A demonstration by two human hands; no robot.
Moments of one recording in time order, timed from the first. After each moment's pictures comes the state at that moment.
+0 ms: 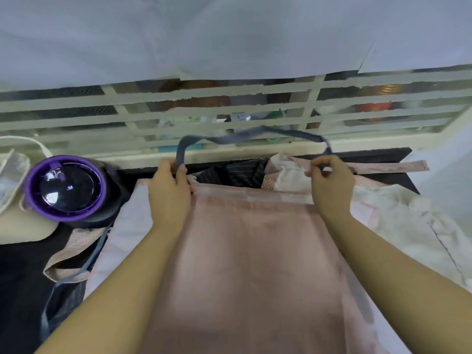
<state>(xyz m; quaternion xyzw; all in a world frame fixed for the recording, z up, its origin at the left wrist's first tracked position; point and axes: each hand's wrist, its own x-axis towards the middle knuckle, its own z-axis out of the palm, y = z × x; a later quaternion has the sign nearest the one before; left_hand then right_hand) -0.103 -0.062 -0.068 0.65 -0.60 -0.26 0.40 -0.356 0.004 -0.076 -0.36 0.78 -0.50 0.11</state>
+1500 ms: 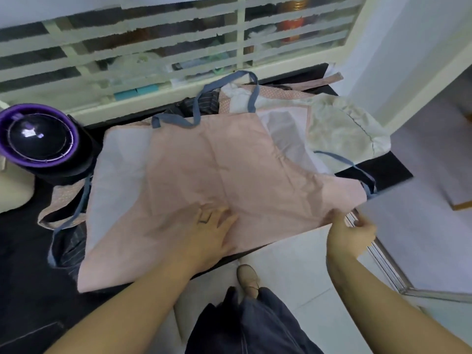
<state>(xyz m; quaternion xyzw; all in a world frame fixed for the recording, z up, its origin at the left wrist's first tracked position) -0.042 0.144 -0.151 0.22 -0.96 -0.11 -0.15 -0.255 0.304 -0.142 0.16 0.82 -0.54 0.08</state>
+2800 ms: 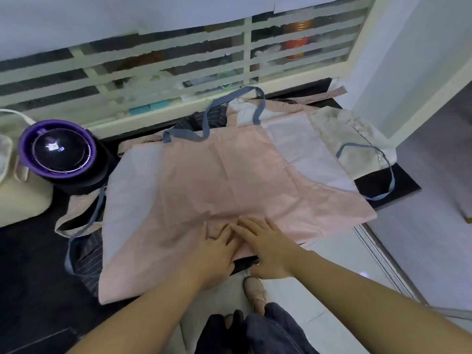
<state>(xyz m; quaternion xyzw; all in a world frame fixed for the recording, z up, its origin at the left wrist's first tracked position) -0.033 0.155 -0.143 0.20 -0.95 -0.07 -0.23 -0.195 0.247 -0.129 -0.70 0.66 0.00 0.27</state>
